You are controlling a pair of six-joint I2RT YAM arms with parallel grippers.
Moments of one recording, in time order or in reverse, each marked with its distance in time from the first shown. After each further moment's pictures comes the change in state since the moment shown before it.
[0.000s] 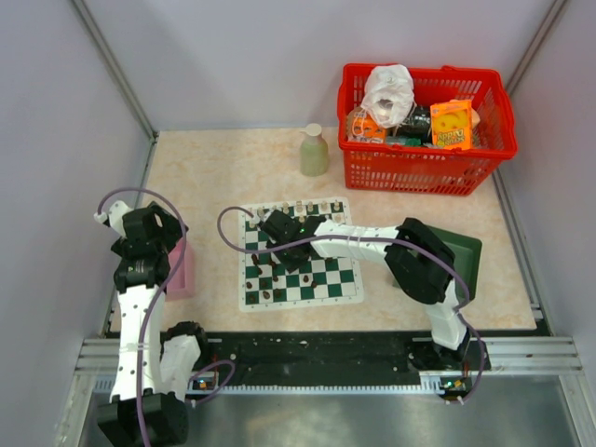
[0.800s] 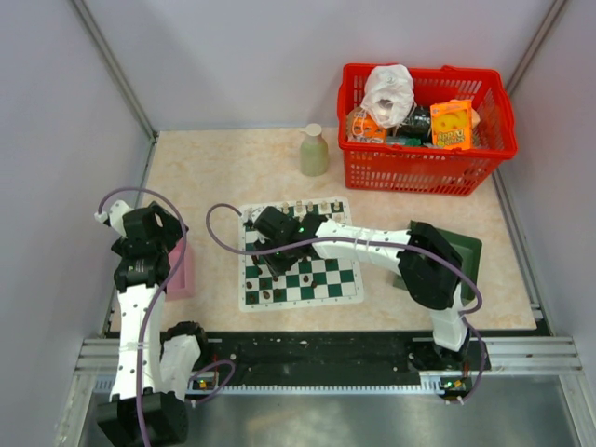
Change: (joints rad) left arm 0.000 0.008 0.000 0.000 0.000 0.010; right arm 0.038 -0.054 0.064 -0.026 -0.098 0.002
